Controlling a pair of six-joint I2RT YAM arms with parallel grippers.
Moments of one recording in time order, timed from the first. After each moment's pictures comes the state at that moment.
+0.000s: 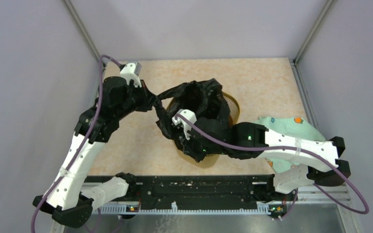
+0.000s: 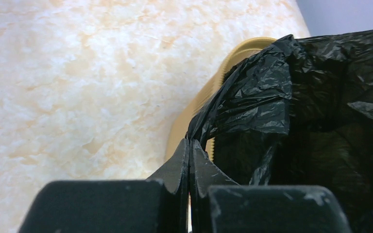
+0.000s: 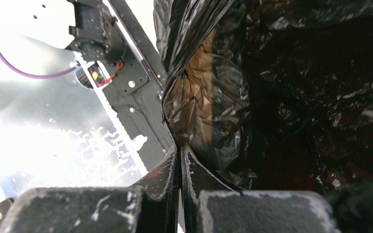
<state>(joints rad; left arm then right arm) -0.47 1.04 1.44 -0.80 0.06 -0.38 1.40 1.36 1.55 -0.86 0.19 0.36</state>
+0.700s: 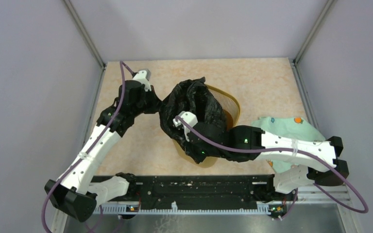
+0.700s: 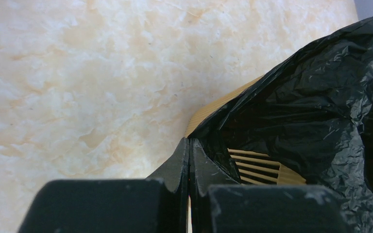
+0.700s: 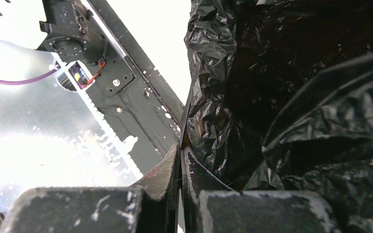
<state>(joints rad) -0.41 1.08 1.16 -0.58 0.02 -0.41 1.42 1.36 1.48 -0.85 0.27 0.42</state>
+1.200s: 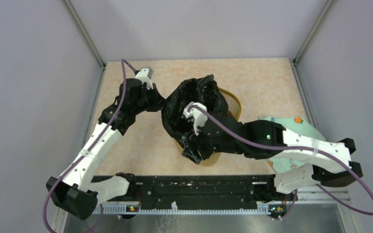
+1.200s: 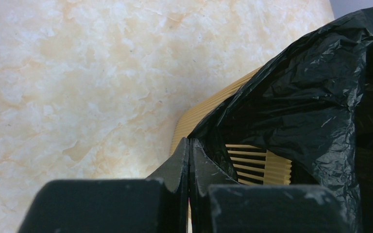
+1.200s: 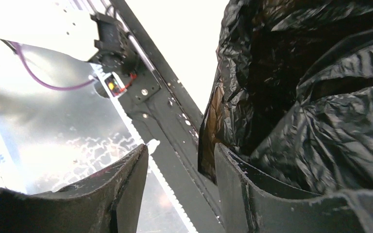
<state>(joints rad) -0.41 1.11 1.15 -0.51 0.11 -0.42 1.43 1.30 1.59 -0.89 0.23 0.43</state>
